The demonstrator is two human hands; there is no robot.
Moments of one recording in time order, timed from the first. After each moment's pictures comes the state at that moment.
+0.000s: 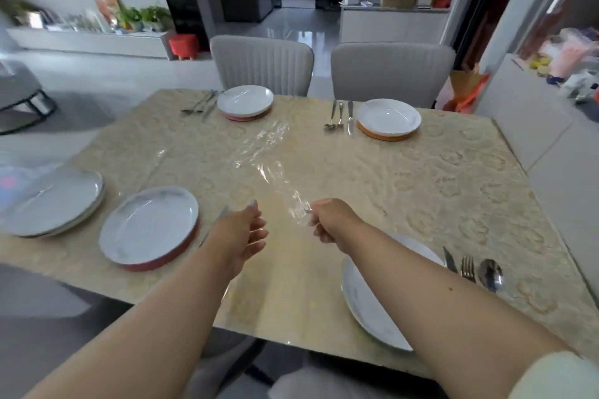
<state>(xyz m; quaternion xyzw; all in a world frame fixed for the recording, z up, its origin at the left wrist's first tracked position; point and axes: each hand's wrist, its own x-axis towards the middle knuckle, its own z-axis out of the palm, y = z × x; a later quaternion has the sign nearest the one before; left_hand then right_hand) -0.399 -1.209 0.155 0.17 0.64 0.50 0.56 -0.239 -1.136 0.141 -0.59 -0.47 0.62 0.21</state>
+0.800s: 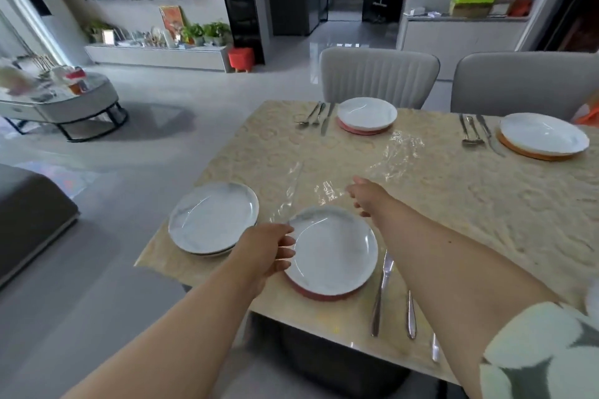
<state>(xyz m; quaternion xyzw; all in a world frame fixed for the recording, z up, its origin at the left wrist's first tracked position) -0.728 -1.264 0.170 0.20 0.67 0.47 0.53 -0.577 -1.086 0.121 -0.60 -0.55 0.54 0.20</state>
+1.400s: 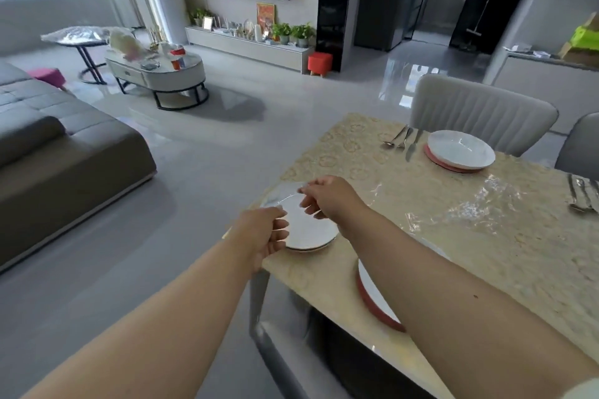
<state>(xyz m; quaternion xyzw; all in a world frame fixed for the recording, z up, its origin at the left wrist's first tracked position) -0.871 -1.314 0.193 0.09 0.68 0.56 0.46 -0.780 -1.207 0.213 -0.42 -0.67 0.58 0.16</state>
